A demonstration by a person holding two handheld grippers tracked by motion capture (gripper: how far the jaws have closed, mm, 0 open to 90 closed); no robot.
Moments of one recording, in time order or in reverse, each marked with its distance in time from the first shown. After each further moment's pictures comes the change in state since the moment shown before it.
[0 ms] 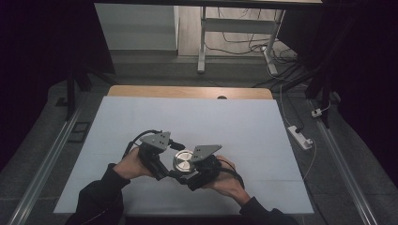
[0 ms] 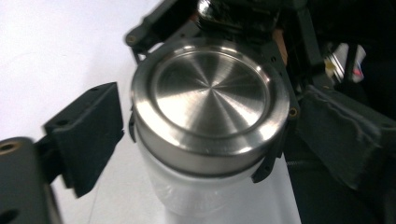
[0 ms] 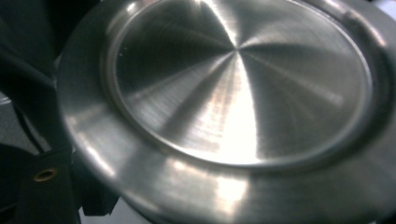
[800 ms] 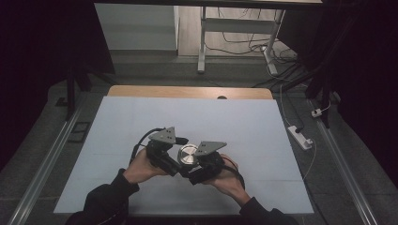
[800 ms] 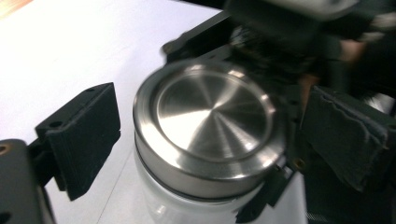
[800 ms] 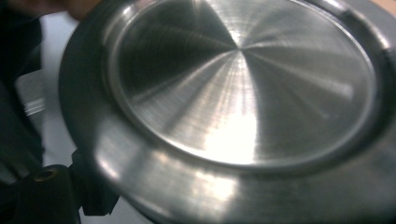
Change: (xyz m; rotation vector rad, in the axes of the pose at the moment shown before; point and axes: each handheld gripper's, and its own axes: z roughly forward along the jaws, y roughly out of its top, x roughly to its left) left arm -0.004 0.014 0.007 -0.071 0.153 -0.156; right arm -0.009 -0.003 -0.004 -0.032 -0.093 0.101
